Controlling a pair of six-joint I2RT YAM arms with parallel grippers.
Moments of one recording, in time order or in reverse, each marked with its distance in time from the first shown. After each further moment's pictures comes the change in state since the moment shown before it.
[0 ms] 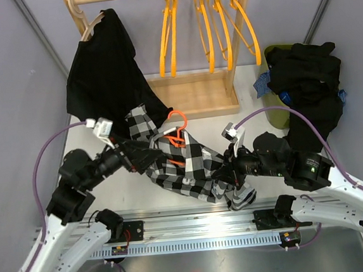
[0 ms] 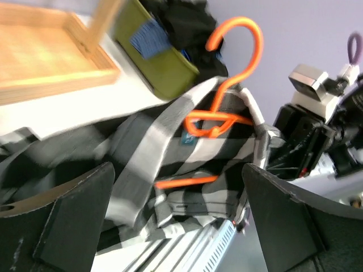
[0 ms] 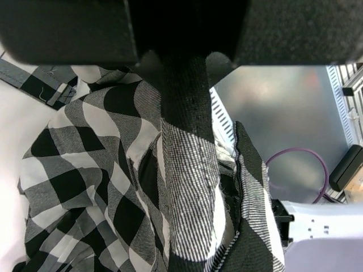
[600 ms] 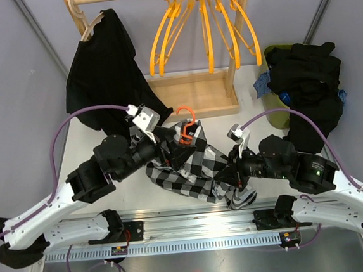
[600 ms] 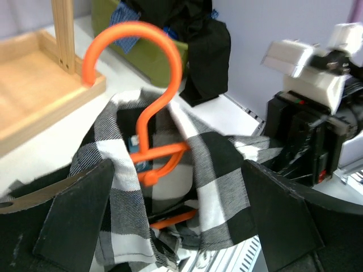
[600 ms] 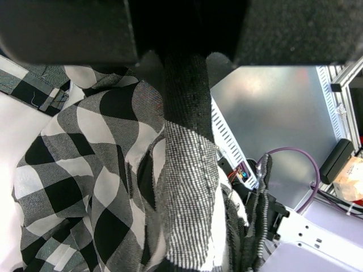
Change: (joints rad) left arm -0.573 0.408 0.270 0.042 -0.454 0.309; right arm 0.000 -0.048 -0.036 0.003 -0.003 0.050
